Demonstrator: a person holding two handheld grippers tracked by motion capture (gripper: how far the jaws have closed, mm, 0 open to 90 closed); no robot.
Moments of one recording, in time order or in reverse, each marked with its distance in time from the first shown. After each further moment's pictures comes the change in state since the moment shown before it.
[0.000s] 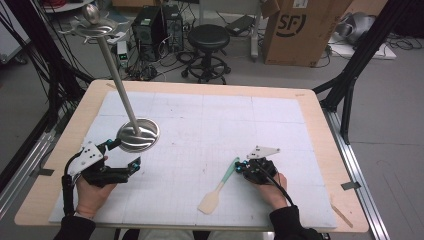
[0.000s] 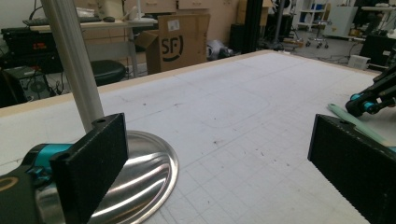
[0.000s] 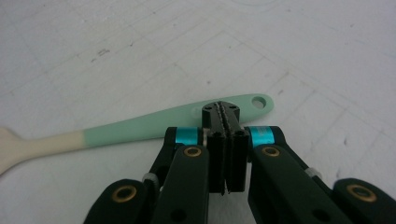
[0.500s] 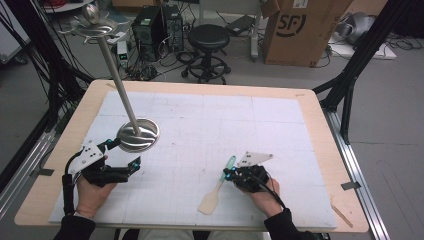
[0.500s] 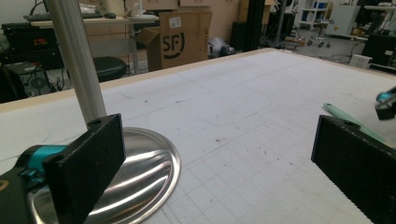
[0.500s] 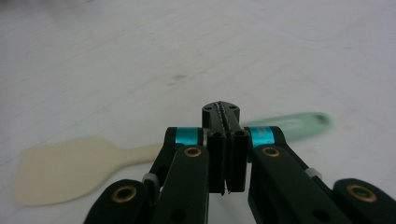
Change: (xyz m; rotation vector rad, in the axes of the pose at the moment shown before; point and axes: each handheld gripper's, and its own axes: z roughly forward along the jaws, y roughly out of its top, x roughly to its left) left arm 0.002 -0.001 0.001 0.004 0.003 -0.008; right arm 0.048 0.012 -0.009 -0.021 0.131 -0.078
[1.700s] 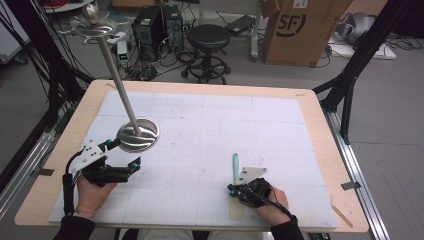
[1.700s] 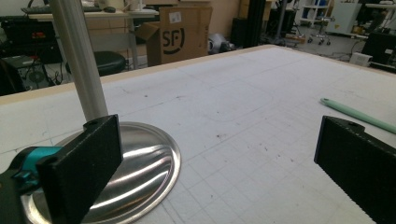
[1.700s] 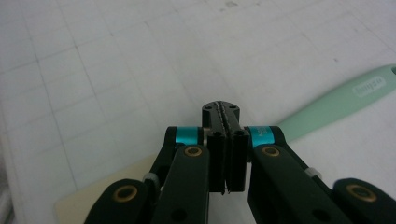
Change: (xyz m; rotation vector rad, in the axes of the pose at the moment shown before) left arm 0.002 -0.002 0.002 0.022 -0.001 -0.015; right arm 0.013 -0.021 -0.017 0.163 -0.039 -0.126
